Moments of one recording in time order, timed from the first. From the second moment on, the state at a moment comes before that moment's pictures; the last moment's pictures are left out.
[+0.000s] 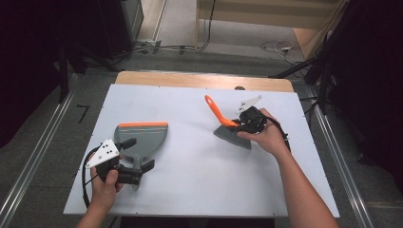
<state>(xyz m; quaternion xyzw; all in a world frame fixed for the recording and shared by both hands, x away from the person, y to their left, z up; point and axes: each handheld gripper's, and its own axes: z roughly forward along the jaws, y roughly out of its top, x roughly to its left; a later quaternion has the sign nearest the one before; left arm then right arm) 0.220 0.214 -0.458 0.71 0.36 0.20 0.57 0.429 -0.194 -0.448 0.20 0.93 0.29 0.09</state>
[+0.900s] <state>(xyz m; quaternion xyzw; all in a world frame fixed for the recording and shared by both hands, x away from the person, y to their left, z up) 0.220 0.215 -0.458 0.71 0.36 0.20 0.57 0.412 -0.194 -0.428 0.21 0.93 0.29 0.09</state>
